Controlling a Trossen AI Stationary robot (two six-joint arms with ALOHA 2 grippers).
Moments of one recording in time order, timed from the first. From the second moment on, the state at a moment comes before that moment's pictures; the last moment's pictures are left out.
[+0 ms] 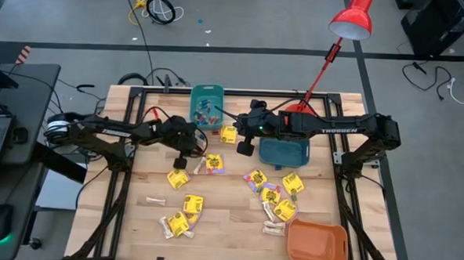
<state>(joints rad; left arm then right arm) 0.33 1.29 0.44 0.14 0.31 0.39 -0.09 1.60 1.34 -0.40 0.29 -0.09</state>
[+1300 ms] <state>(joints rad) 0.78 1.47 0.83 -0.02 0.26 0.27 -0.13 1.60 1.34 -0.47 0.29 -0.10</state>
